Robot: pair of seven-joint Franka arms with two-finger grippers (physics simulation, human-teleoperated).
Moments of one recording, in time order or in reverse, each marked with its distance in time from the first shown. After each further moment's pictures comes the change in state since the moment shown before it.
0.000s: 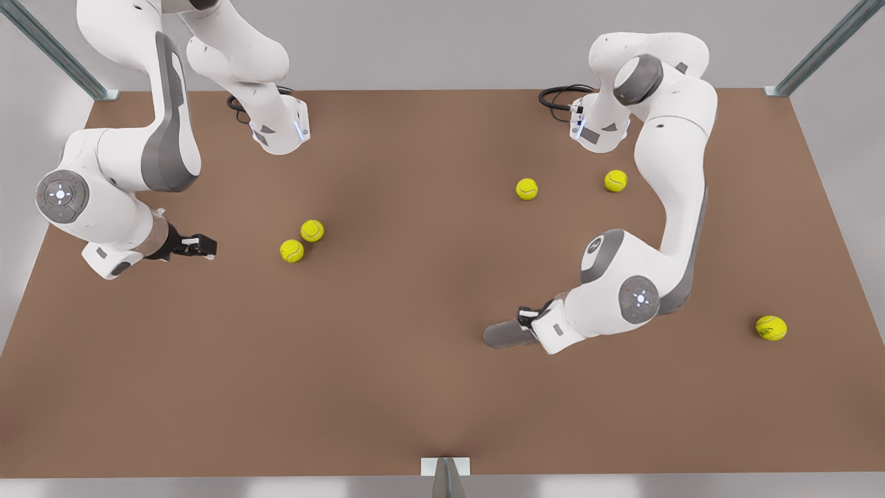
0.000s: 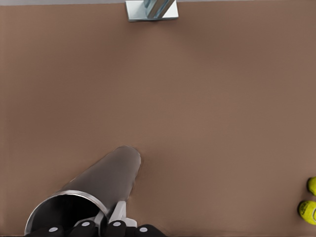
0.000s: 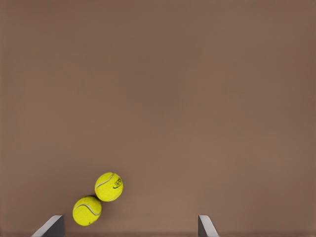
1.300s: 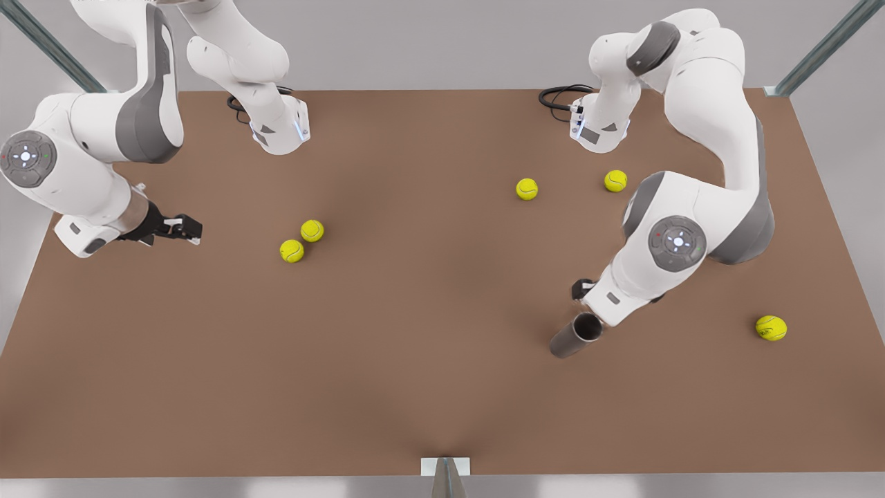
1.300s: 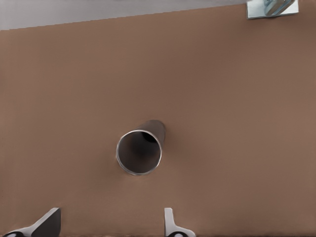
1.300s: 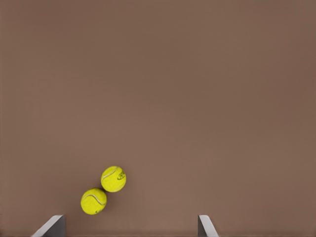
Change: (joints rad) left arm 0.059 -0.210 0.007 0.009 0.273 -0.337 -0.126; right arm 0.001 -0.051 -0.011 0.063 0.021 -0.090 -0.003
